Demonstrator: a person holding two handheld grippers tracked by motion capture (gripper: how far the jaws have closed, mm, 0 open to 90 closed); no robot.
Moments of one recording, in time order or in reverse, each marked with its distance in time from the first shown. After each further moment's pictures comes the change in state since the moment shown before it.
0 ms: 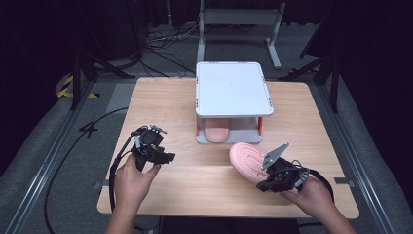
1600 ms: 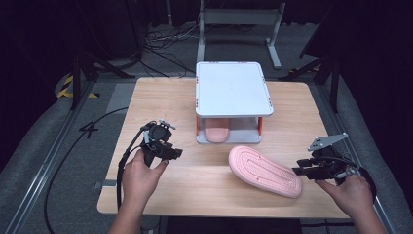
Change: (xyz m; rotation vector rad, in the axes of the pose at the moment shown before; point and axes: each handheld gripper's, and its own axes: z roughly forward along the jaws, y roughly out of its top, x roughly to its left) left arm -0.014 0.017 -0.002 -0.013 -0.005 0.030; right arm -0.041 -0.067 -0.073 -0.164 -0.277 0.246
